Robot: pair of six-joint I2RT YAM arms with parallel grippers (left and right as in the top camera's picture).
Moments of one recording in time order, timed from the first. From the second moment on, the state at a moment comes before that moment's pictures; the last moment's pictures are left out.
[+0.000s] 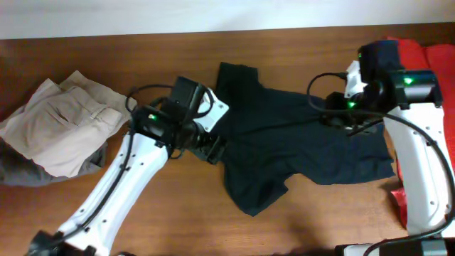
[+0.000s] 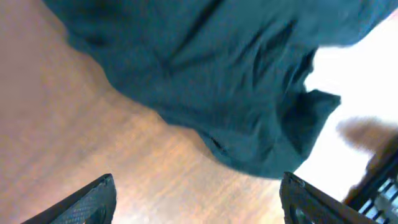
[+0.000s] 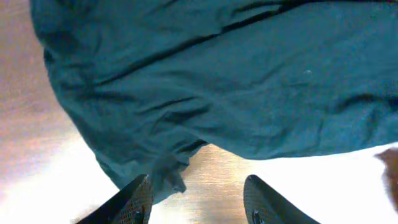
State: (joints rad) left arm -0.46 1.54 1.35 -1.00 0.25 0.16; right arm 0.01 1.55 1.63 -1.40 -0.17 0.23
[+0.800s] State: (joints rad) left arm -0.46 1.98 1.27 -0.67 0.18 0.12; right arm 0.01 1.55 1.63 -1.38 -0.17 0.23
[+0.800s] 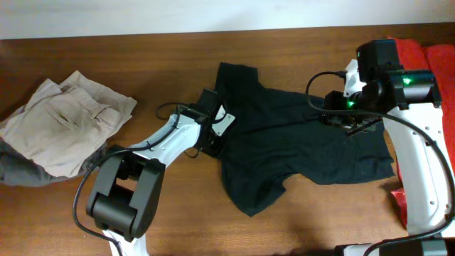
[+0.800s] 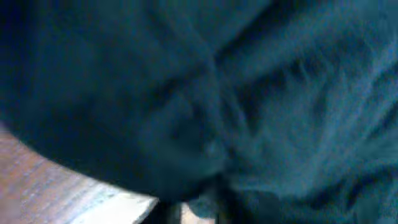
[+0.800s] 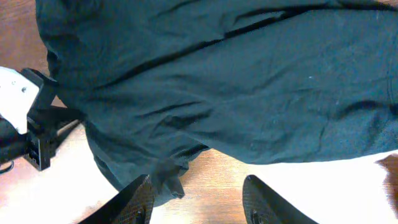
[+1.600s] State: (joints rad) left arm -0.16 1.98 1.52 -0.97 -0.06 -0.04; right arm 0.01 1.55 1.60 -1.36 -0.15 0.24
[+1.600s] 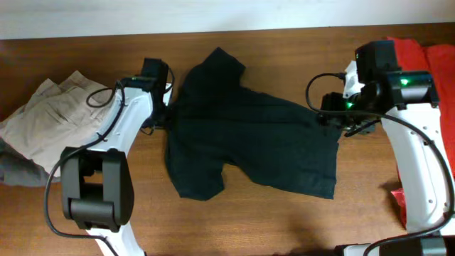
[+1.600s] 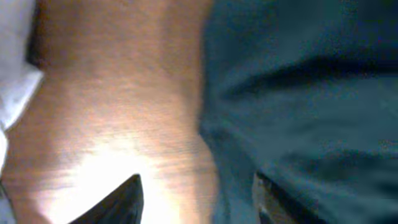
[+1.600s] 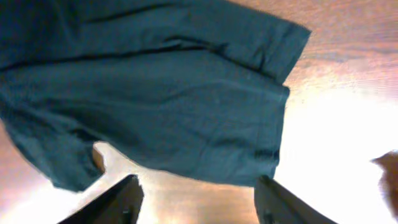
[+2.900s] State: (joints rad) left arm -0.35 1.95 1.18 -1.01 0.21 -0.16; right arm 0.01 1.72 1.04 -0.73 -0.13 0.37
